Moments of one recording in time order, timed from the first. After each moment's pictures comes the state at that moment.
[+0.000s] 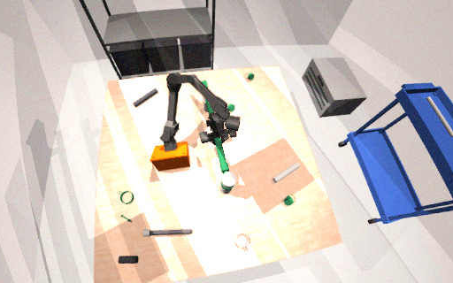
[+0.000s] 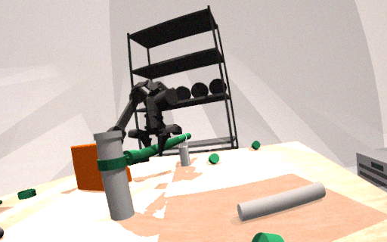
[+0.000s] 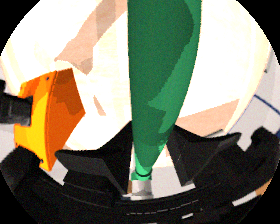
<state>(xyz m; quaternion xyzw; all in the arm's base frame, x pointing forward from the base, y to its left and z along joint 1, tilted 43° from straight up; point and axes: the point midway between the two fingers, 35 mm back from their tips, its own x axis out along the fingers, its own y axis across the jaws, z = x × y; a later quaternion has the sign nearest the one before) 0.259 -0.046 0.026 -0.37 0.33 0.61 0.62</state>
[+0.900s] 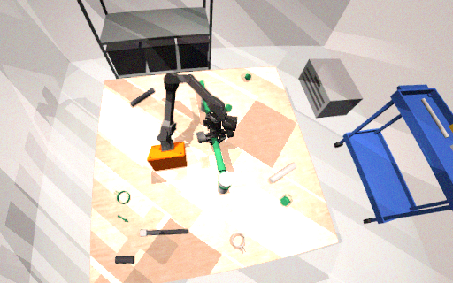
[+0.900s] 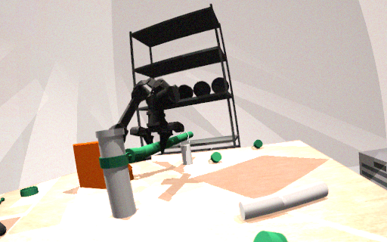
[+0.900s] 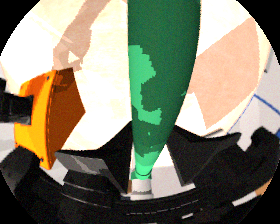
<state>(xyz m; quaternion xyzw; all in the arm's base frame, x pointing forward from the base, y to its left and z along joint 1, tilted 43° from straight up) 0.259 -0.048 0.027 -0.37 0.33 0.60 0.62</state>
